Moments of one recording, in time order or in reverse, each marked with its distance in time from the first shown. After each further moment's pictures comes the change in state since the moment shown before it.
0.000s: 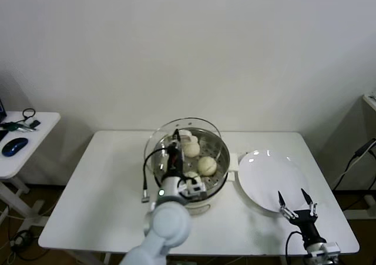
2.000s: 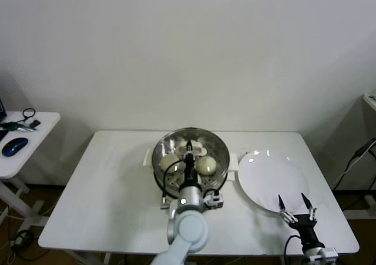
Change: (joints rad) left arm 0.044 -0.117 -0.002 0.186 0.230 -0.034 -0.045; right arm 0.010 0.026 -0.011 -0.057 -0.006 0.053 0.002
